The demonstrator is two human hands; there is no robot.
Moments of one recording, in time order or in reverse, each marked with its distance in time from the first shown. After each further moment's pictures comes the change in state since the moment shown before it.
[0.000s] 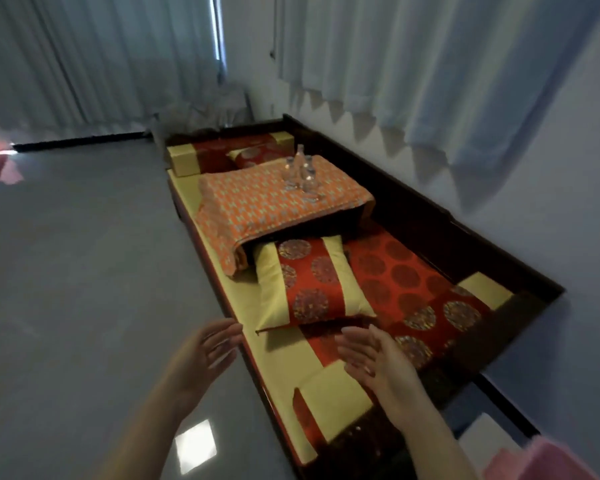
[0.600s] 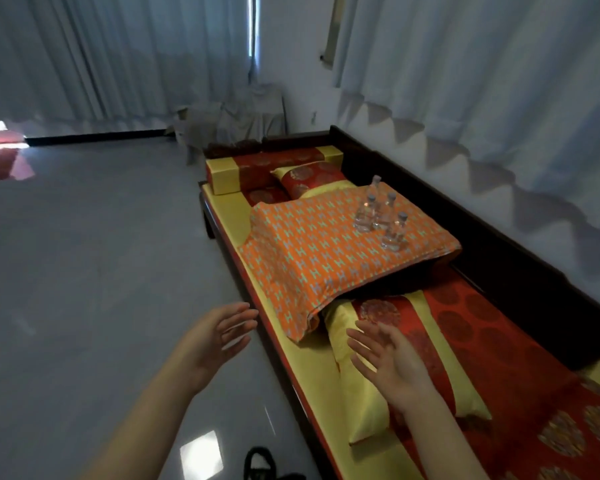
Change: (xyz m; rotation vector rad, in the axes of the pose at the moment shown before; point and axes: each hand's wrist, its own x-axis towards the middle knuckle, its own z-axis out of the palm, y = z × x) left_hand 0.264 0.285 -0.154 0.005 -0.012 -0.018; right_hand 0.269 -0.063 0.324 0.214 -0.014 0.120
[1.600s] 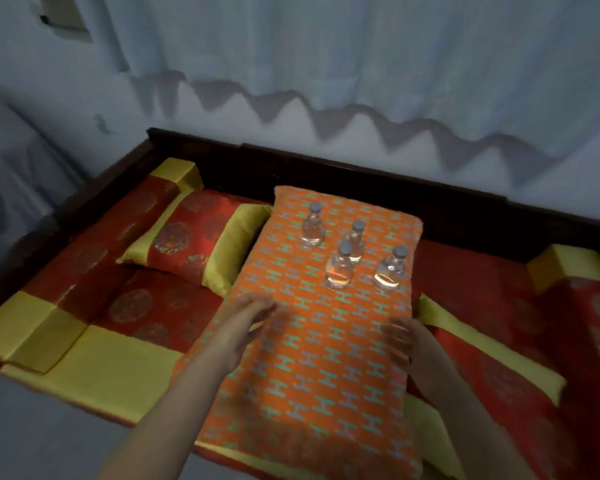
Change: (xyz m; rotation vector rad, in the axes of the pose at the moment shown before) left_hand 0.588 0.267 0.190 0.668 -0.609 -0.168; right_hand 0.420 -0.169 0.144 0.315 0.706 -0.166
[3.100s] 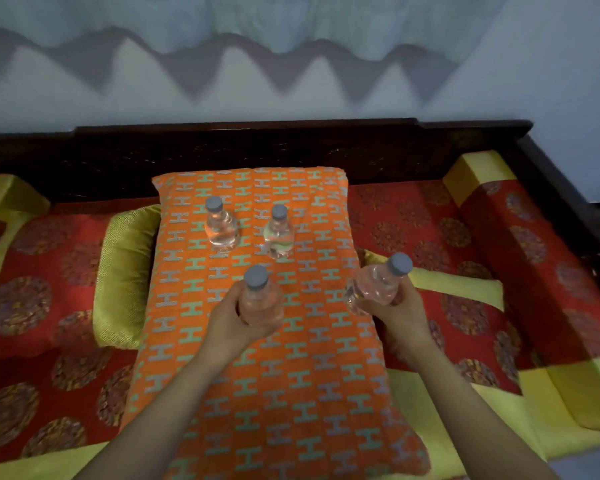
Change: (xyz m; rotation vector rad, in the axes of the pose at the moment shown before) left_hand 0.199 -0.028 0.087 0.614 -0.472 0.320; right_hand 0.102 -0.027 -0.028 -0.191 0.341 -0.533
